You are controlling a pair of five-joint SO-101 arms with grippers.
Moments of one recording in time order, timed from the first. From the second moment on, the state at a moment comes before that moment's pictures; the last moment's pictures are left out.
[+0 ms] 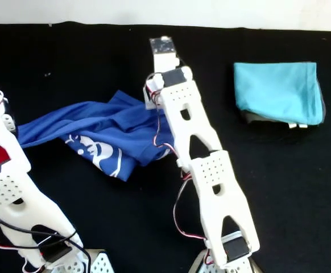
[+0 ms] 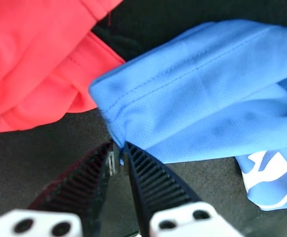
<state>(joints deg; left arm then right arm) -40.8 38.9 -43.3 98.9 -17.9 -26.3 64.7 -75.1 86.9 -9.3</state>
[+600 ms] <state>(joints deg) -40.8 38.9 -43.3 97.8 -17.9 -26.1 66.2 -87.2 98.2 -9.3</state>
